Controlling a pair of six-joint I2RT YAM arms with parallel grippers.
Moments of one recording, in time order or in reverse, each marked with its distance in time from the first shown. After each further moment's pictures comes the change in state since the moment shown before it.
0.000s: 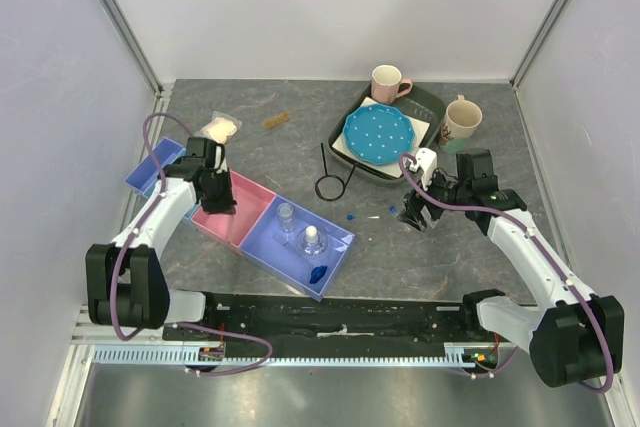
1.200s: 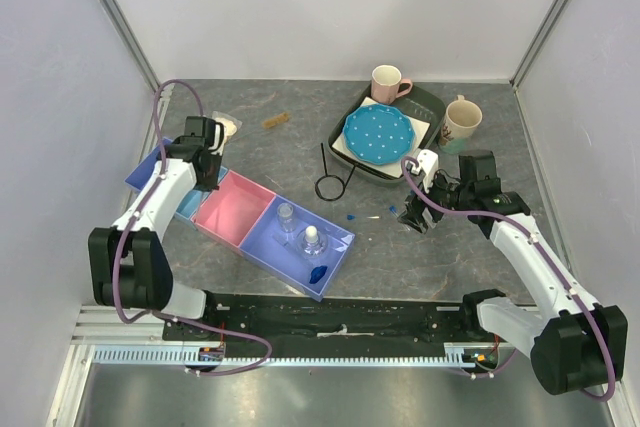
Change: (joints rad) left arm 0.002 0.074 0.191 -0.016 -0.325 0.370; right arm -0.002 -0.042 0.000 -0.019 -0.026 -0.016
